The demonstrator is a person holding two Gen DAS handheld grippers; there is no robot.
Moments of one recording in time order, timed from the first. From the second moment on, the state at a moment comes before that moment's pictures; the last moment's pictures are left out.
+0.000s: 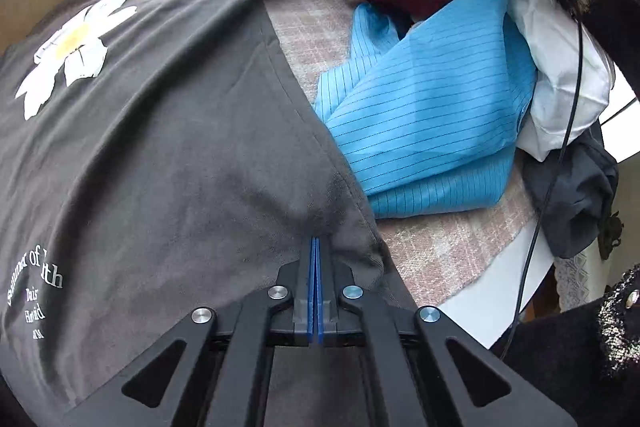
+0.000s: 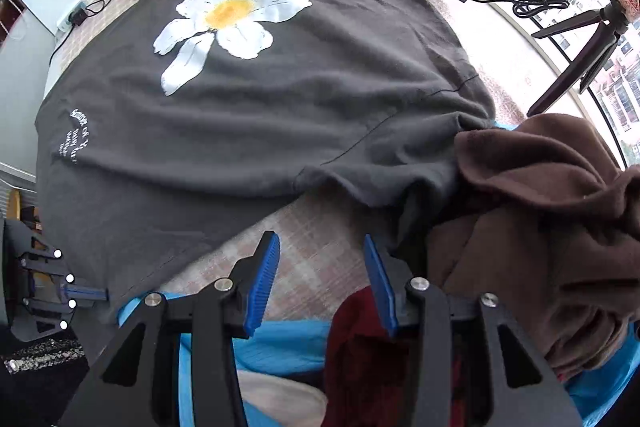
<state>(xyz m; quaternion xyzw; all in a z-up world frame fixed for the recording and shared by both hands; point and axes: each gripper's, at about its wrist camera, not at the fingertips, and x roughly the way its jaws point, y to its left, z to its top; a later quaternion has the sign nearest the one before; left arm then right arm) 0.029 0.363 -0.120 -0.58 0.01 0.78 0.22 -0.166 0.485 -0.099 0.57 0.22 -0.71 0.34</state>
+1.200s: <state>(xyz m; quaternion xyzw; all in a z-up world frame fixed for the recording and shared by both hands) 0.036 0.354 -0.096 -0.57 -0.05 0.78 0.25 -0.199 0.461 -0.134 0.47 0.44 -0.70 0.32</state>
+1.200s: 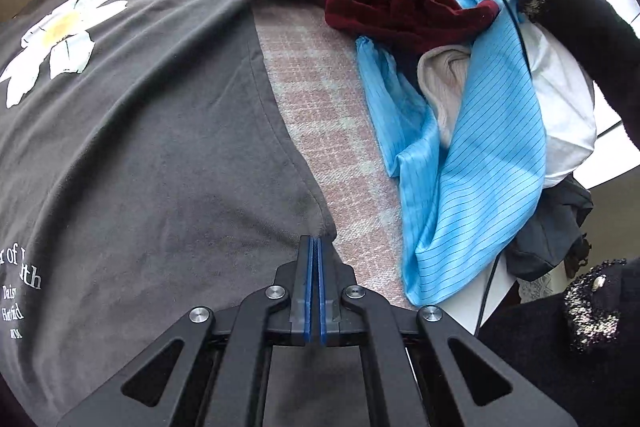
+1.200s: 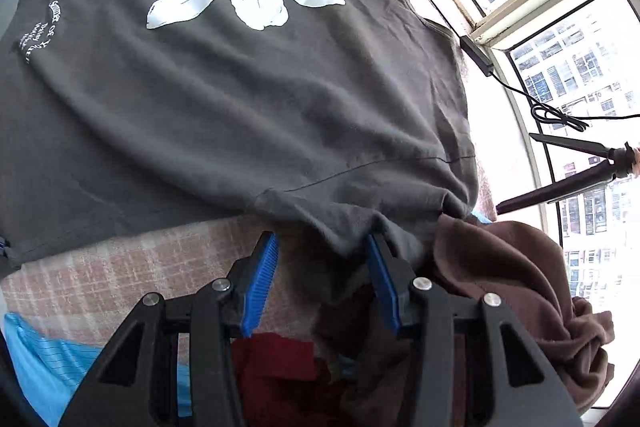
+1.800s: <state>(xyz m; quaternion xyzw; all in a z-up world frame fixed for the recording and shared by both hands) 0.052 0.387 -0.108 -0.60 0.02 0.74 0.29 -0.215 0.481 -0.145 0.49 0.40 -0.73 0.26</state>
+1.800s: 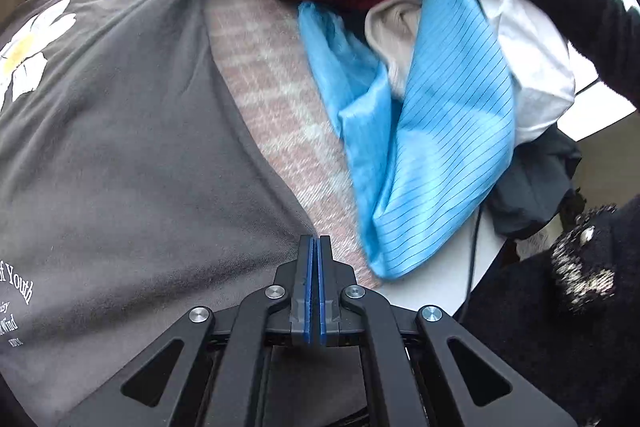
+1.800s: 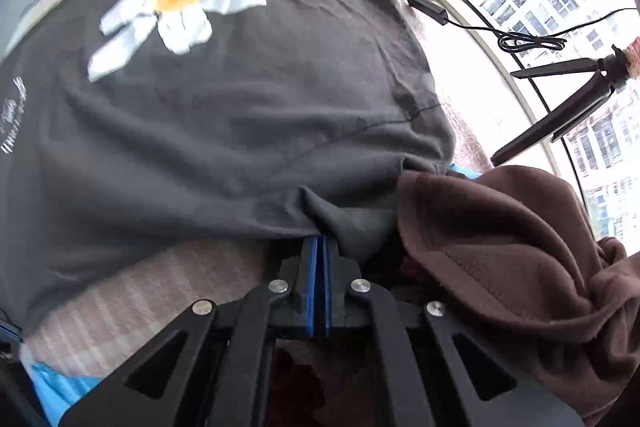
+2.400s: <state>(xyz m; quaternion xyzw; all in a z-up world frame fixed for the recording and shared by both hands) 0.052 0.347 -0.083 -0.59 -0.01 0.77 0.24 -0.352 0.471 -0.109 0.55 0.28 -0.75 0.23</state>
